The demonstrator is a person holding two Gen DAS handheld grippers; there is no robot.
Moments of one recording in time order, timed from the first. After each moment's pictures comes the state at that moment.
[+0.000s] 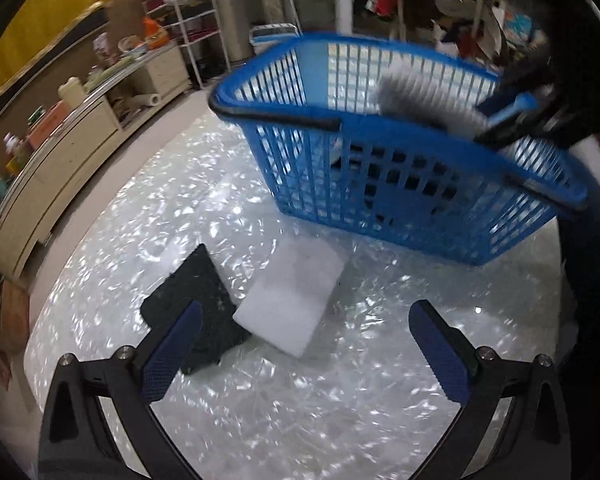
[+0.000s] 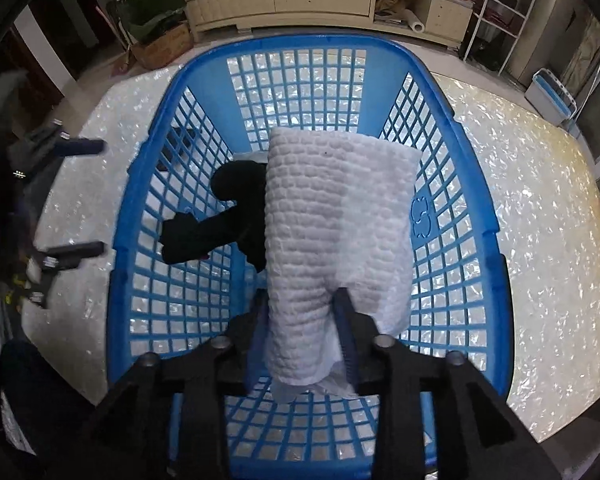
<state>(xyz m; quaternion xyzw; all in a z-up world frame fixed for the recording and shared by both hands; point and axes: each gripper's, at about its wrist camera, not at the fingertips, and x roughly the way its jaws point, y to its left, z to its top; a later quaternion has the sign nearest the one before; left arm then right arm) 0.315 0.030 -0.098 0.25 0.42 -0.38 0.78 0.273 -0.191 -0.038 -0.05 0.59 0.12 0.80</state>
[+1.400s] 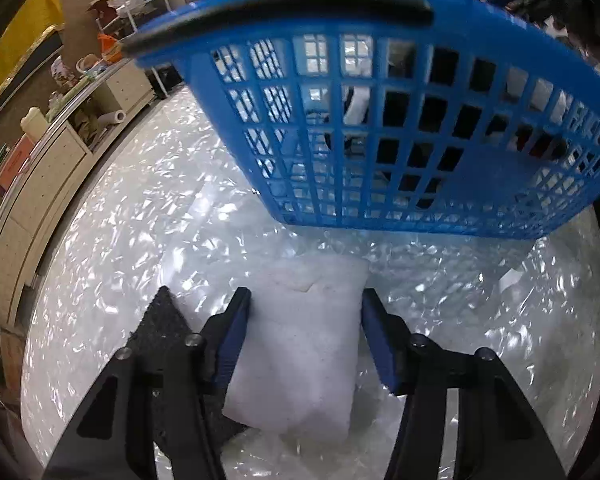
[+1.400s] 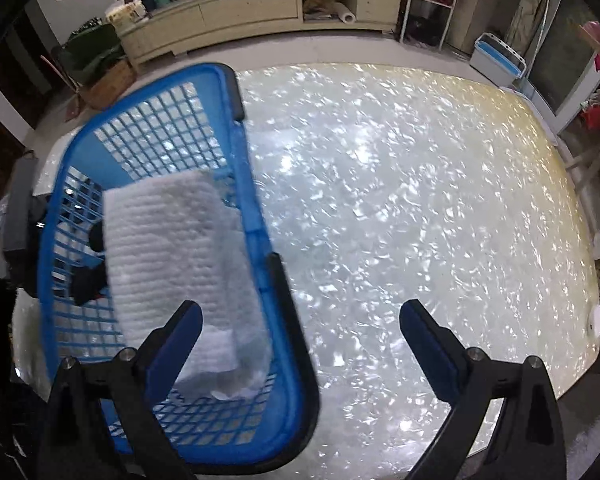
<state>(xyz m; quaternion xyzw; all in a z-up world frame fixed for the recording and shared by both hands) 0.360 -0.013 -0.152 0.29 0.41 -0.42 0.76 0.288 -0.291 -0.029 -0.01 0.59 0.02 0.81</state>
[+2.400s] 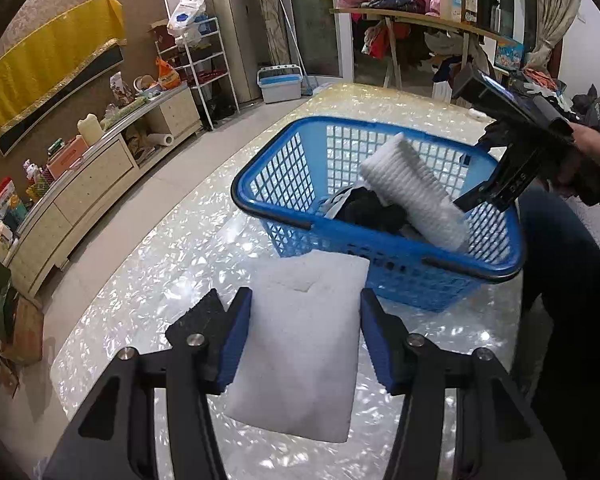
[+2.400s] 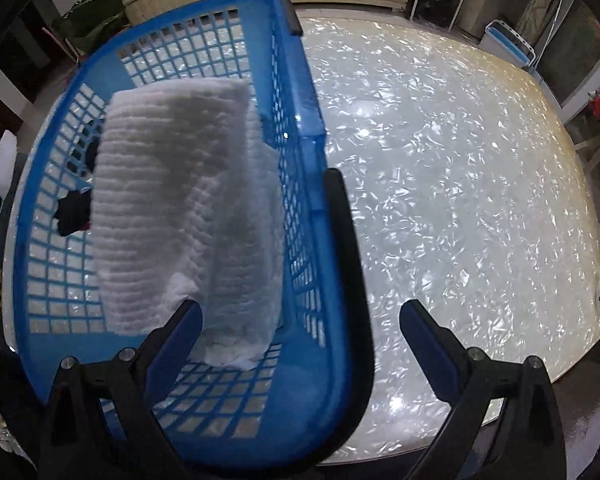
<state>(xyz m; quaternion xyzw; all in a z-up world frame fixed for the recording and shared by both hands) 0.280 0.023 -0.018 0.23 0.36 -0.38 0.82 0.242 -0.260 -0.058 -0.03 0.62 0.03 0.78</state>
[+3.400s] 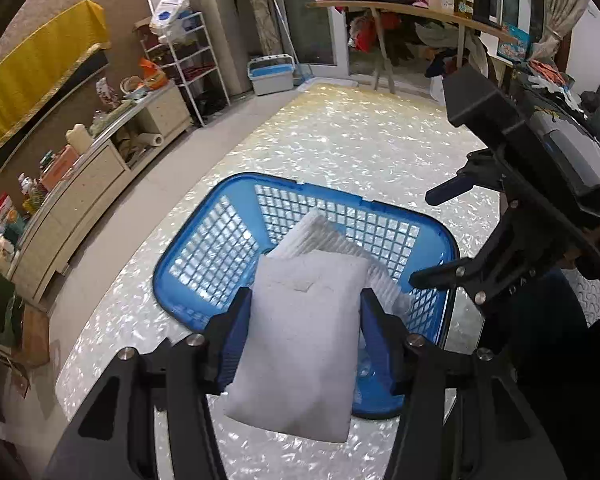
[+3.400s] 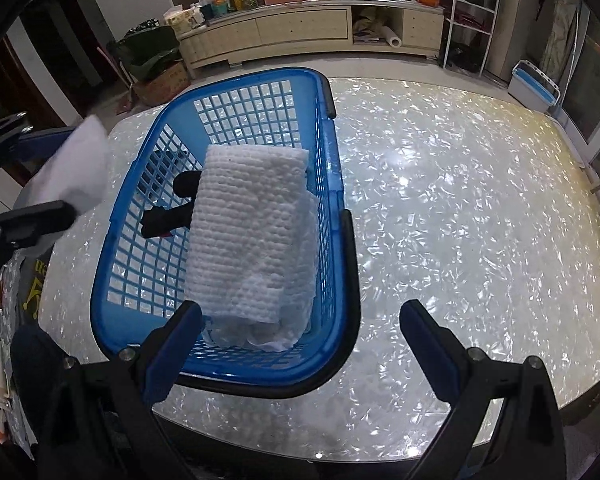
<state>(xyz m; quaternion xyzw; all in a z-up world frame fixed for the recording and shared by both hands) 0.264 -0.112 0.018 0.26 0.38 -0.36 0.81 0.203 -0.278 -0.009 0.00 0.55 0.12 0.83</state>
